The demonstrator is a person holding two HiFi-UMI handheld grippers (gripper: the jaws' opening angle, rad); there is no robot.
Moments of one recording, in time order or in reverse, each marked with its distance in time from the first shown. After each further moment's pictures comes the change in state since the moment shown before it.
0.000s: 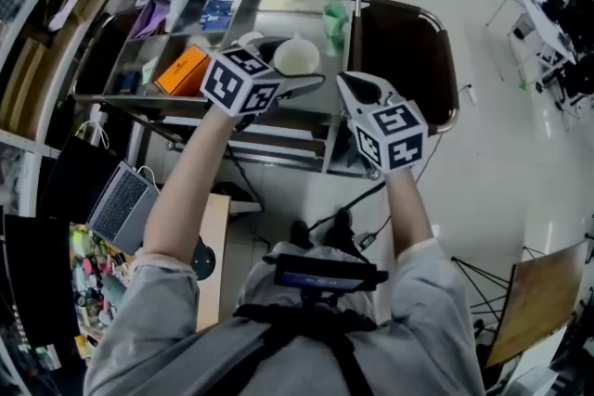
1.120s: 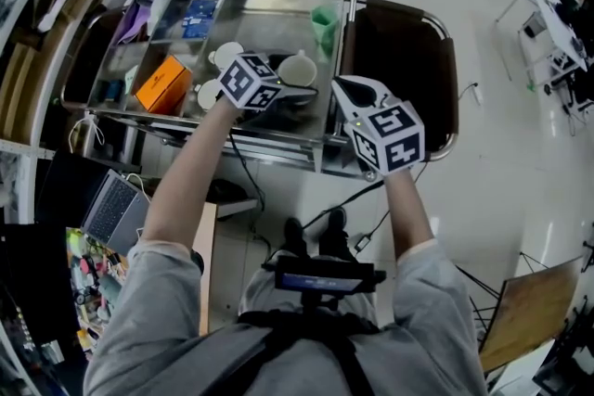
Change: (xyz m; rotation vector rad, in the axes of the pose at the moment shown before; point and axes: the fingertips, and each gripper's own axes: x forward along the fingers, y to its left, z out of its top) left arm 0.125 0.054 -0.076 -0.020 0.166 -0.147; right arm 0.045 -0.068 -0.024 0.036 0.082 0.091
